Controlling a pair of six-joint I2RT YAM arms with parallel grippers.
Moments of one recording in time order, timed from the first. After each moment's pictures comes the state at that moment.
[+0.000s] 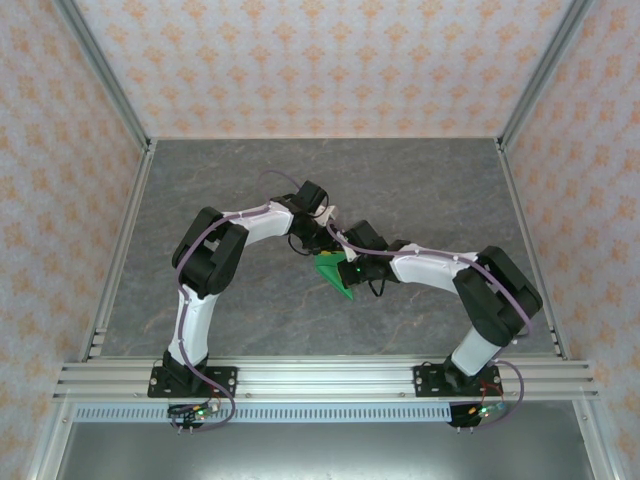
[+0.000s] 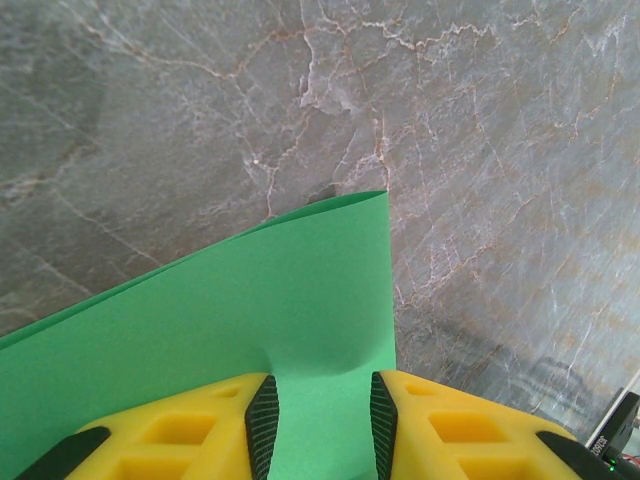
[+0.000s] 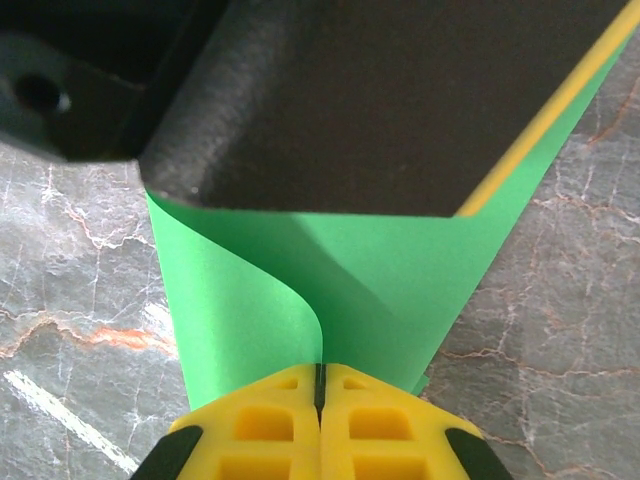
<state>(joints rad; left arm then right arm) -0.52 2.13 1.43 -0.46 0.56 -0.54 0.70 1.64 0.85 -0.28 -0.13 0.26</state>
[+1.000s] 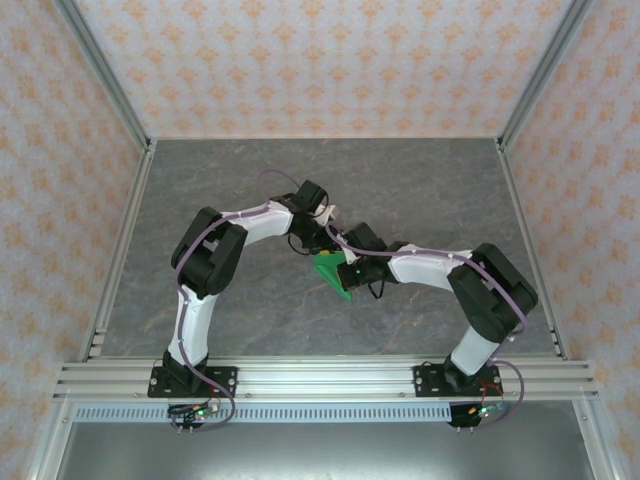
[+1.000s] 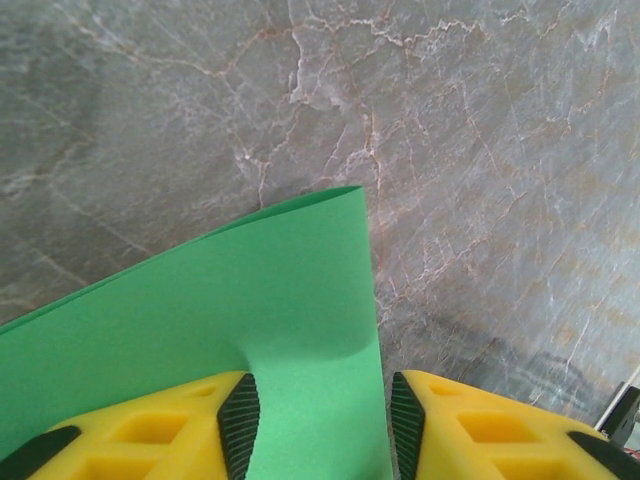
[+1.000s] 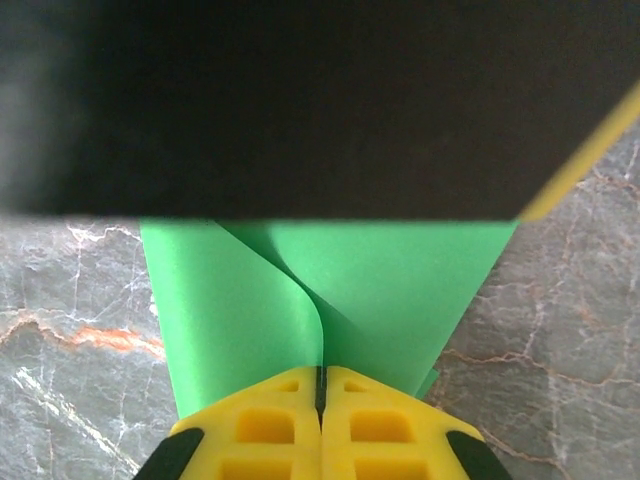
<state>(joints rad) -0.52 2.12 1.44 -0.49 0.56 -0.52 0.70 1.67 0.84 -0.26 -0.15 0.27</state>
